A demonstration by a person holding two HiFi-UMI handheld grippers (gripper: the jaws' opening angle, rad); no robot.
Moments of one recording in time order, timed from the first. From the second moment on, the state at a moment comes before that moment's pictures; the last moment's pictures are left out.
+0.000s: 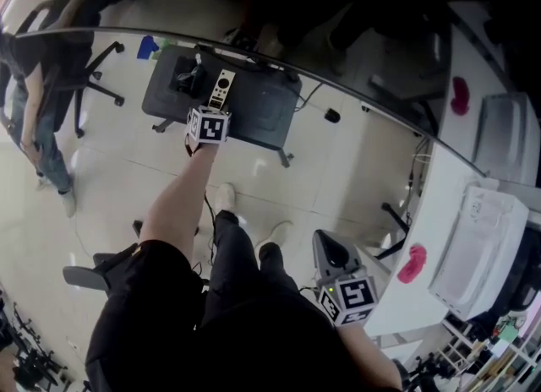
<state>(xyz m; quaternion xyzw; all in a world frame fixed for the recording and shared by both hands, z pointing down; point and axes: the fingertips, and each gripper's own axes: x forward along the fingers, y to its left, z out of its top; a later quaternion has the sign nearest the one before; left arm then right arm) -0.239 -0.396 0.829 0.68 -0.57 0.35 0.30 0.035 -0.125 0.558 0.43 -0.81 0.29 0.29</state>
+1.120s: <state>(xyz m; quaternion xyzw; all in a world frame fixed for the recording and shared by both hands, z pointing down) 0.075 -0.132 0.510 0.91 -0.32 0.25 0.06 0.284 -0.044 0.533 0.61 -0.73 0.19 0.25</state>
